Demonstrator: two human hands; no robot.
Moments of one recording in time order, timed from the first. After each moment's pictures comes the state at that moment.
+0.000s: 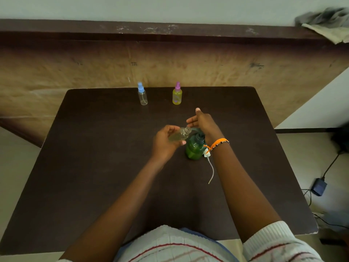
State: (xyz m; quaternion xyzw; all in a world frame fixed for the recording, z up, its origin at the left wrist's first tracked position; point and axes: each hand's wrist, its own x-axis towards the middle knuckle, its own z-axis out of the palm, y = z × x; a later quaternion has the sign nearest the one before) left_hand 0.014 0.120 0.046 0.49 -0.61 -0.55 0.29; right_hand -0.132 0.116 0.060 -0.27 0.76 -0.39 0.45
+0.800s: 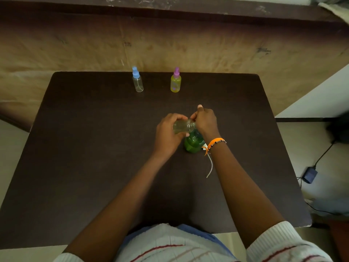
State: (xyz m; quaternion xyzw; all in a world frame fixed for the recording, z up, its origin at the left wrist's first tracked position) left_hand 0.002 0.114 0.040 0.43 -0.73 -0.42 0.33; right_hand -0.131 0.117 0.036 -0.26 0.83 -0.38 0.31
